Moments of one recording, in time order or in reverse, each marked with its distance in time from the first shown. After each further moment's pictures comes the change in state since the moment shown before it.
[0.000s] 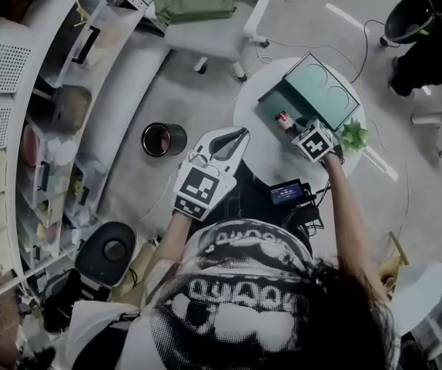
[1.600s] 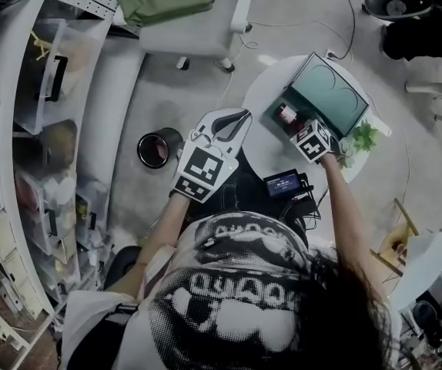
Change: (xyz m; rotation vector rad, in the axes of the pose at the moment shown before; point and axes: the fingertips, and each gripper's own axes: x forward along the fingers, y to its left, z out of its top) left arm 0.079 0.108 -0.007 0.054 0.070 -0.206; right arm 0.058 -0.033 0.026 0.116 0.052 -0.098
